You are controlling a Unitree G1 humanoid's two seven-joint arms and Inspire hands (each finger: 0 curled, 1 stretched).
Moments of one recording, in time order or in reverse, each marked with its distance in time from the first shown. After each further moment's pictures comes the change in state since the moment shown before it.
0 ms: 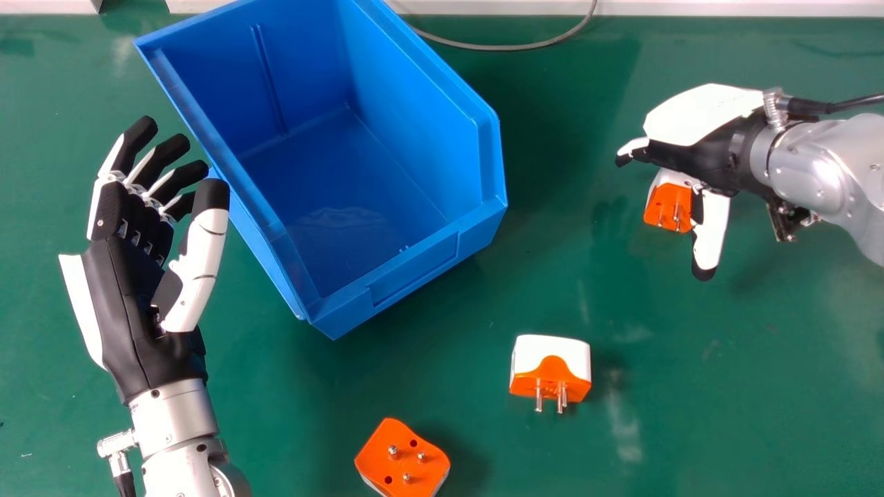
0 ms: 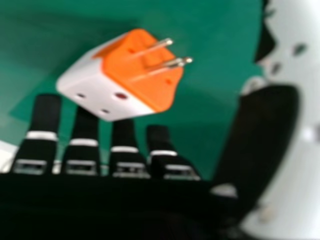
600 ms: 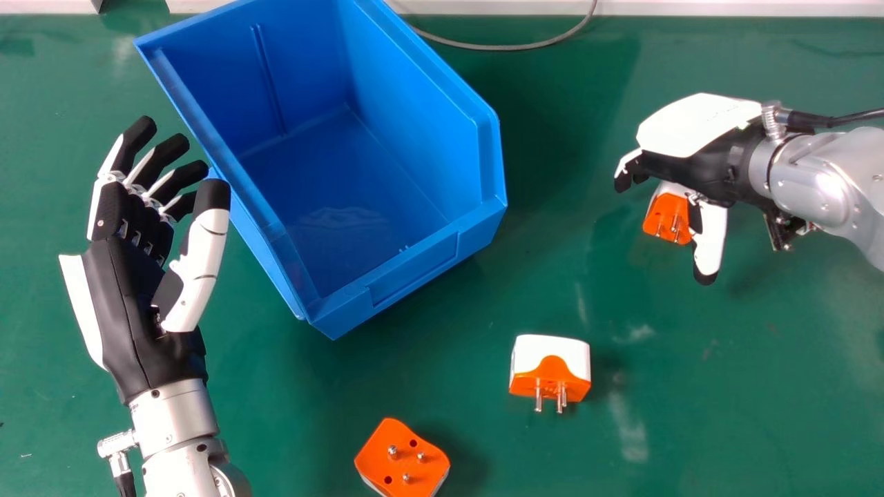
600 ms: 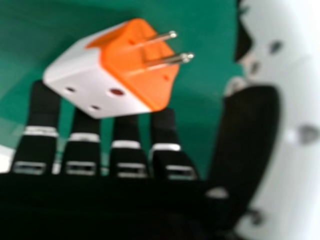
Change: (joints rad) left arm -0.001 -0.001 -0.001 0.001 0.000 0.000 0.002; right arm 0.000 -0.002 0.014 0.048 0.014 -0.080 -0.068
